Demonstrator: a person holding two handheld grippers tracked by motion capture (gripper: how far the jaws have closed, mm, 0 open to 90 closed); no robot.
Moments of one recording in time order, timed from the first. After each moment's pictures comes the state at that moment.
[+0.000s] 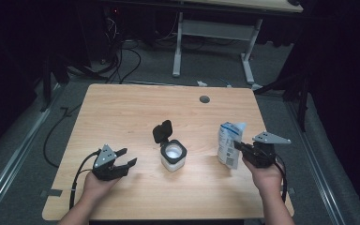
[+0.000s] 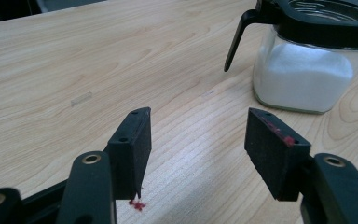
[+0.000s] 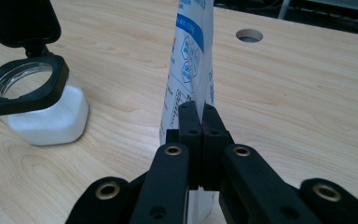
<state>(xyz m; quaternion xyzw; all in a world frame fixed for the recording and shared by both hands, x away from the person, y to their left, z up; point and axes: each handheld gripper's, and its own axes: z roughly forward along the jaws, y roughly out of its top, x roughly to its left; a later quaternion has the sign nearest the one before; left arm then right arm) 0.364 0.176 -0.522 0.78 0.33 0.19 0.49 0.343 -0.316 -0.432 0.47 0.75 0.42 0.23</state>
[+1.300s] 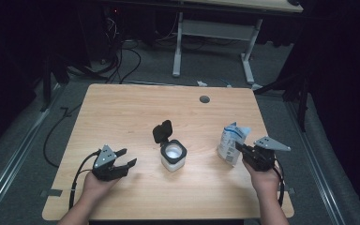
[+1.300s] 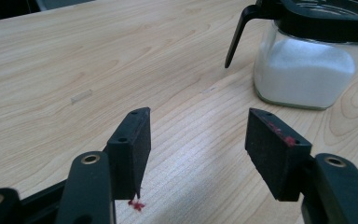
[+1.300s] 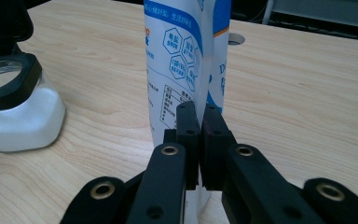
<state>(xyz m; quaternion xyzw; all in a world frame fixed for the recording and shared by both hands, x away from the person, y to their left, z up) 0.364 0.177 -0.522 0.79 0.32 0.19 0.49 0.341 -0.323 -0.455 0.47 0.72 0.43 0.26</state>
